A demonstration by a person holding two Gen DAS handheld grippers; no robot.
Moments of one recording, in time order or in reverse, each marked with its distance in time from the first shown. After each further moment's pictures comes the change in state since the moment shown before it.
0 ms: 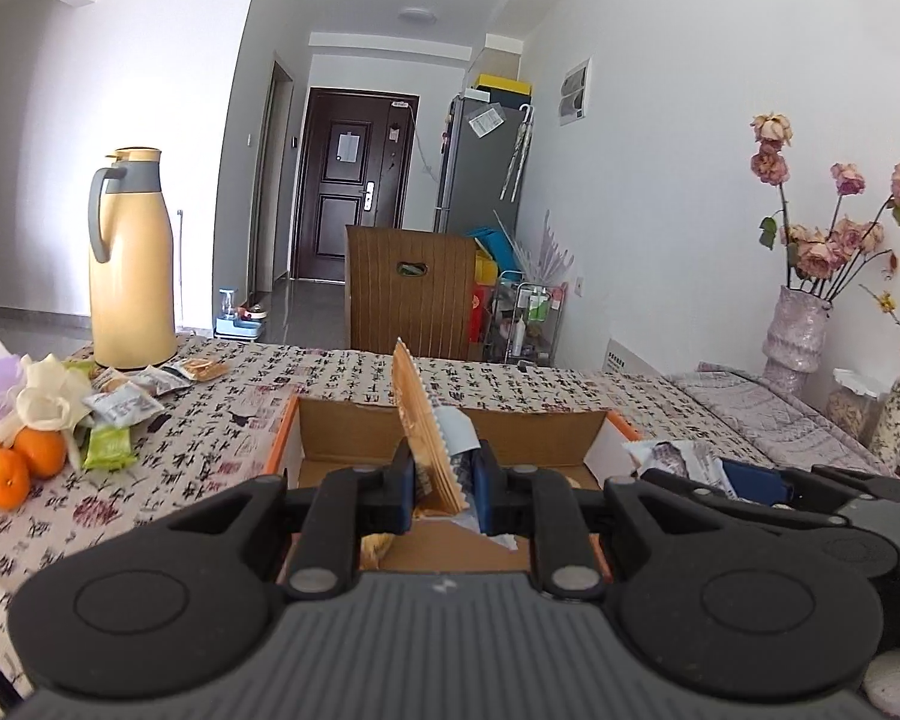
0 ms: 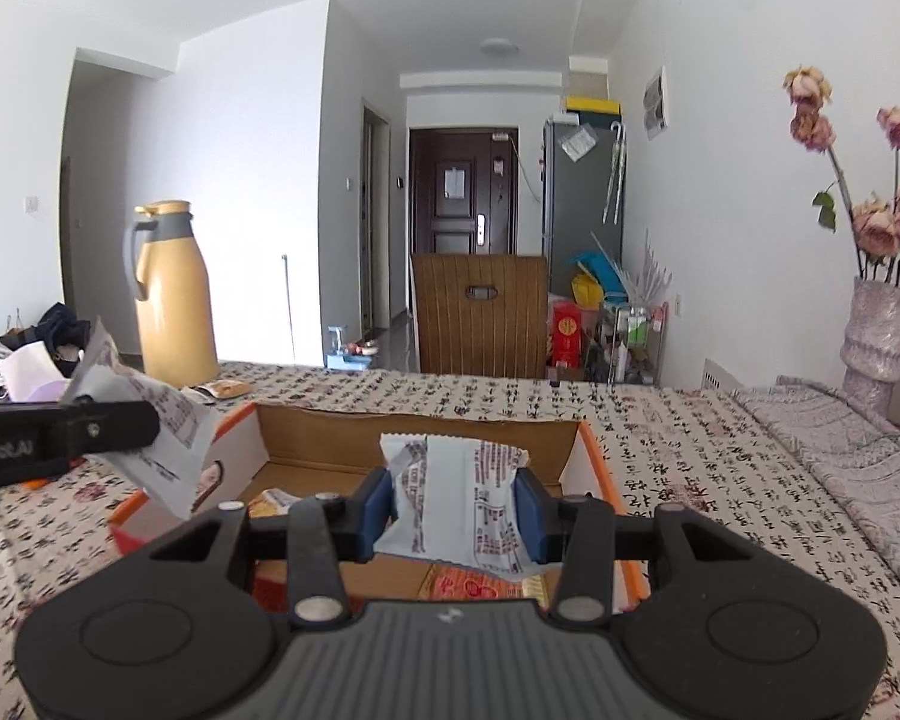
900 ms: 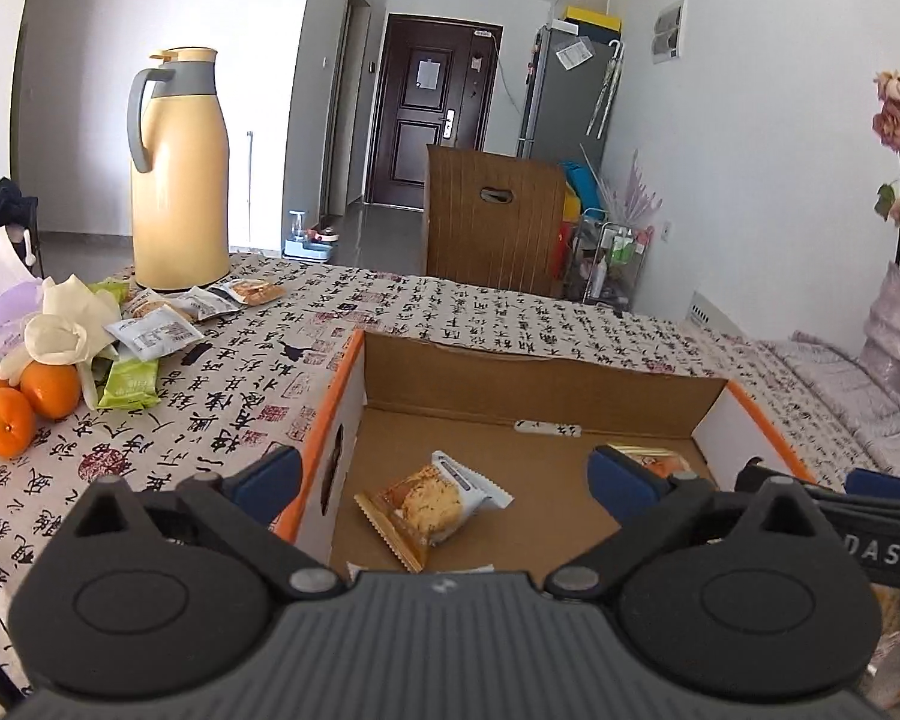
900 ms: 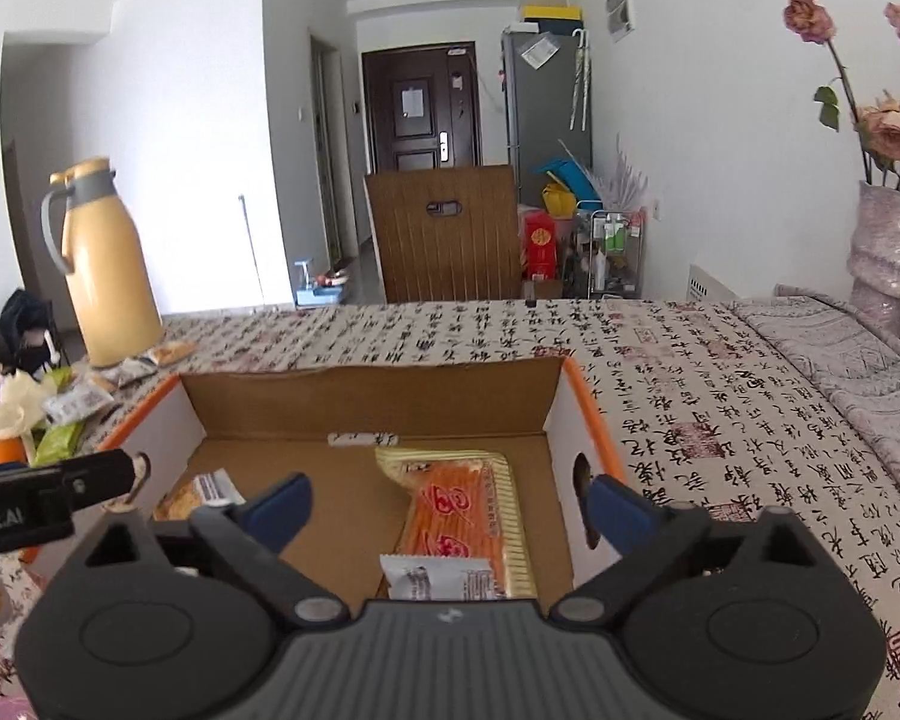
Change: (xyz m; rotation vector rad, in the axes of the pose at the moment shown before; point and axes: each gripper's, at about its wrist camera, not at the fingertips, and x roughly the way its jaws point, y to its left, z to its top) left arm 0.078 0.032 -0.004 -0.086 0.149 0.146; right arm 0.065 -0.025 0.008 0.104 0.143 -0.038
